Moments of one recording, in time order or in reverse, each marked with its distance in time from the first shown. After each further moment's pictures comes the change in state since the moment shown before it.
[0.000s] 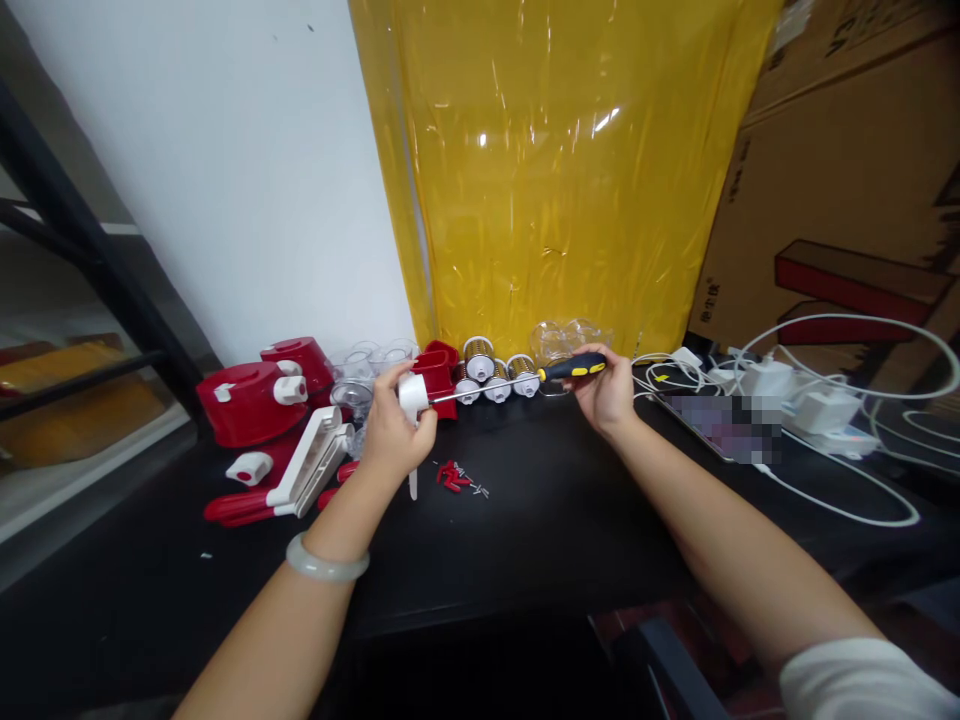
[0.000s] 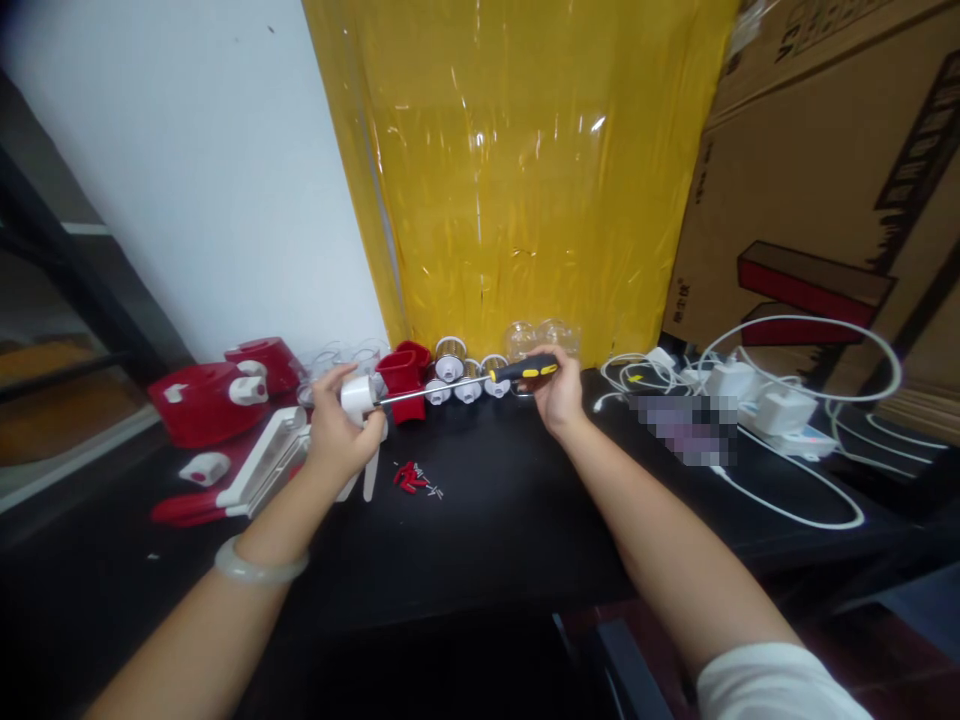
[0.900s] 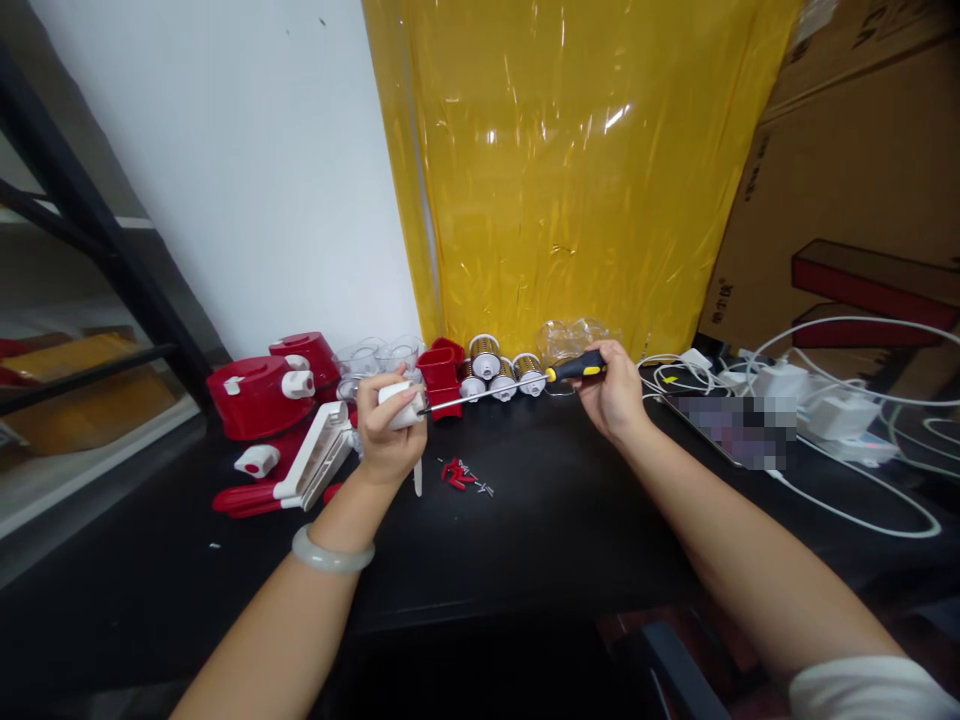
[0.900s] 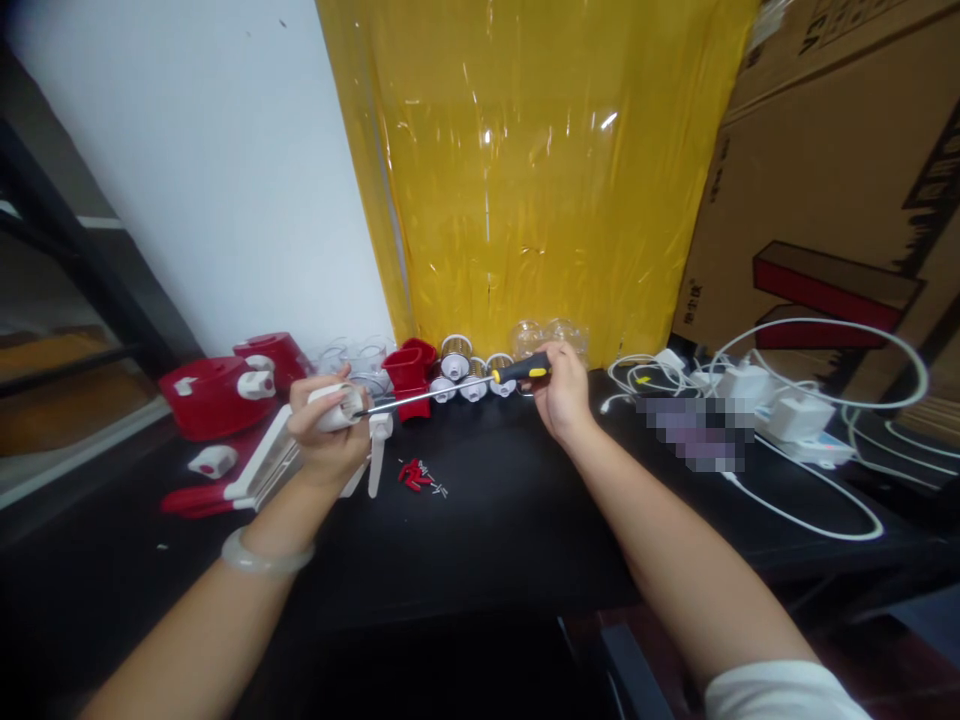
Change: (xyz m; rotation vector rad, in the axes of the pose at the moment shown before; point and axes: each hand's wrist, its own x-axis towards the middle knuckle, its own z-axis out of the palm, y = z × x) left_hand 0.006 -0.006 -0.003 -0.040 0.306 0.465; right_hand -0.011 -0.010 0.020 0.005 0.068 -0.089
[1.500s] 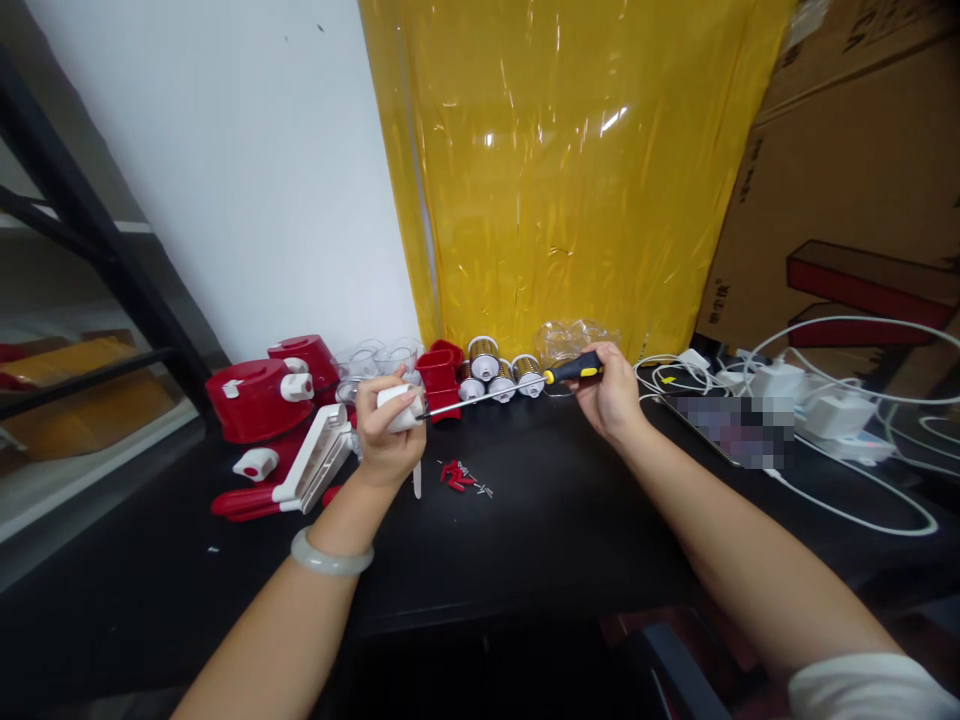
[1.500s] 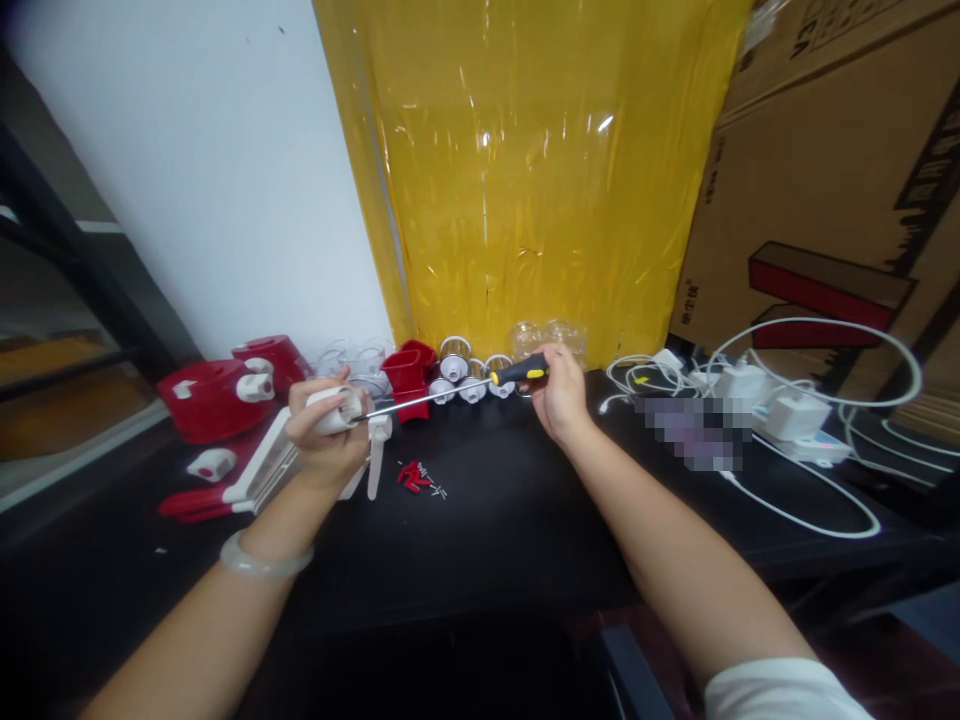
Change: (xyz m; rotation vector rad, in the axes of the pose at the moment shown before) left_hand 0.004 0.001 -0.001 -0.056 0.004 0.009; right_hand -0.001 0.000 0.001 0.010 0.000 0.019
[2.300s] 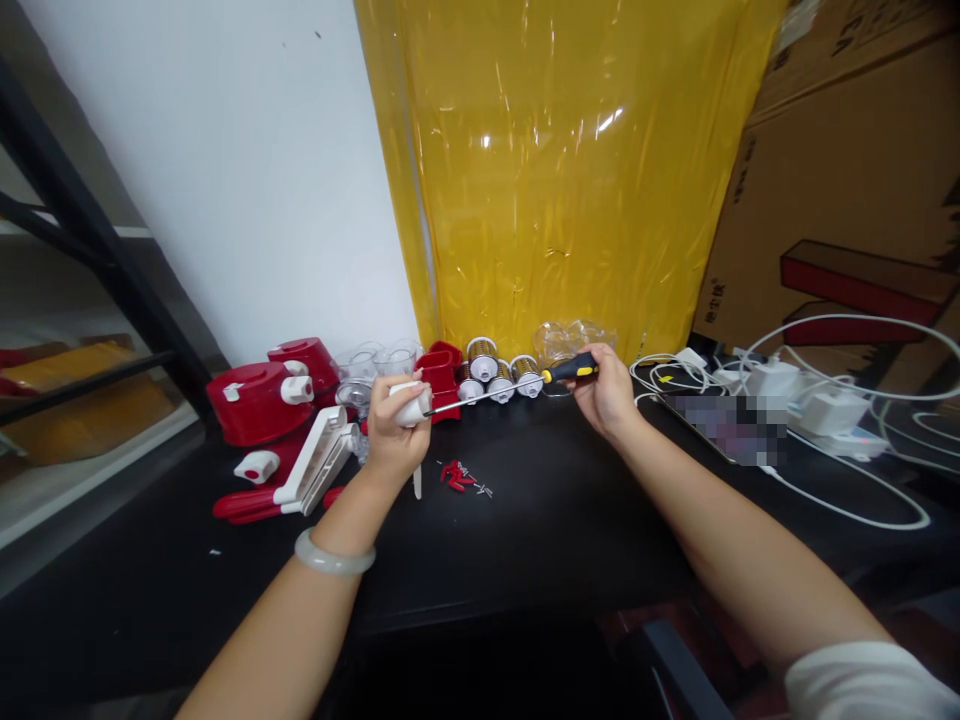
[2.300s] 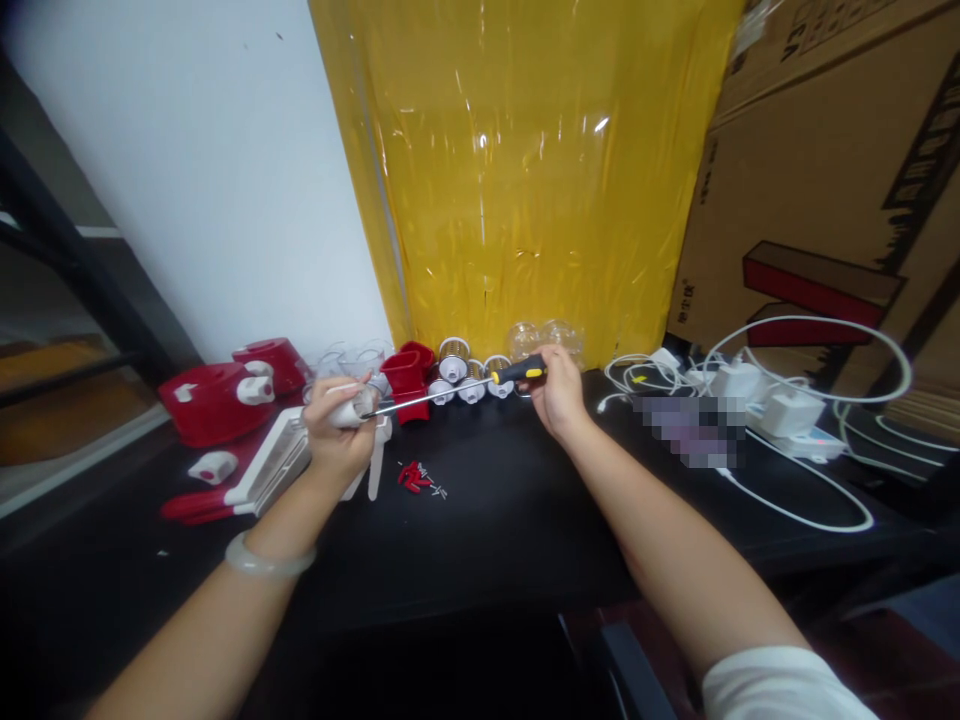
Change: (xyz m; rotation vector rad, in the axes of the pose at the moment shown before) left_hand -0.006 -0.003 0.007 -0.127 -0.055 -0.103; right_hand 0.007 0.006 -0.004 0.011 0.030 0.049
